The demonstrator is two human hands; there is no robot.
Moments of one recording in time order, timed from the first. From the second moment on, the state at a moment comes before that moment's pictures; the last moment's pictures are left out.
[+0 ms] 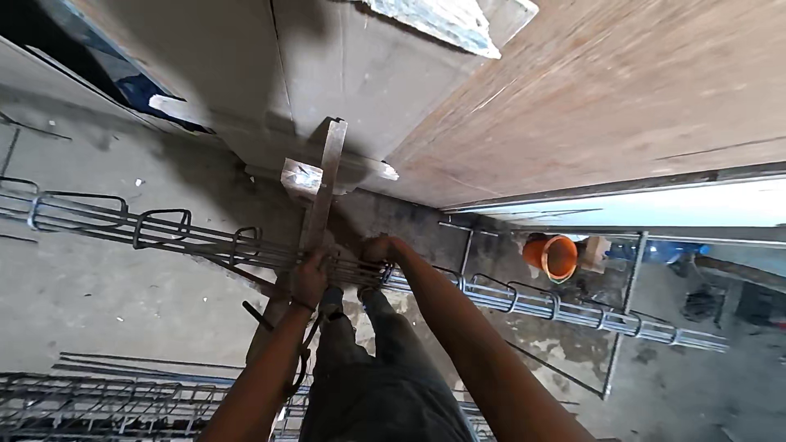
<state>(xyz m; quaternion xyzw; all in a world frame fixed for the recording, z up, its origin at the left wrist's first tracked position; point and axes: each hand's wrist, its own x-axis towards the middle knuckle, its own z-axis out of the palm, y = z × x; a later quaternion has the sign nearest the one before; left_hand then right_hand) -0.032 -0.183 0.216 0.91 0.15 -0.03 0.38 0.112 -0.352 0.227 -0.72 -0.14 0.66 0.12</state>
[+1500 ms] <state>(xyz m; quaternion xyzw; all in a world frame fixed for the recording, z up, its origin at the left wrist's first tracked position) -0.038 -0.183 0.203 0.90 0.12 0.02 0.42 -0.014 -0.276 0.306 -0.88 0.10 0.43 0.16</state>
